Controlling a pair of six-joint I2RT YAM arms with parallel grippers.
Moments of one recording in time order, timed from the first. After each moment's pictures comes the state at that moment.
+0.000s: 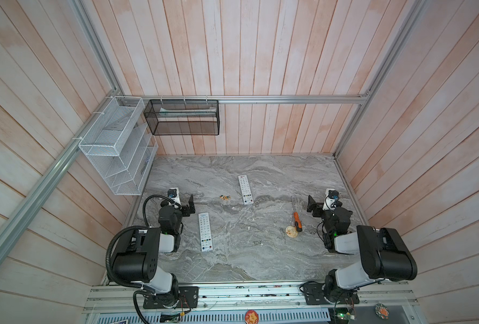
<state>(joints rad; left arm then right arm) 0.02 1.54 0.29 1.06 0.05 -0.02 -0.08 1.52 0.23 1.12 -0.10 0.02</state>
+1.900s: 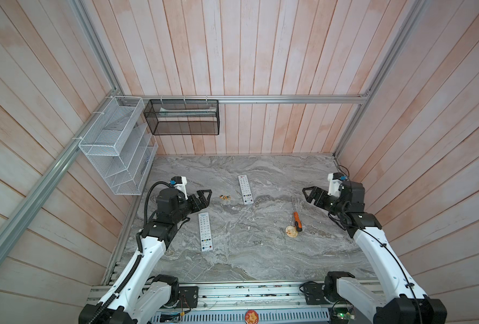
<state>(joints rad) -0.20 0.97 0.69 -0.17 0.34 -0.58 0.05 1.03 0.81 -0.40 -0.35 0.44</state>
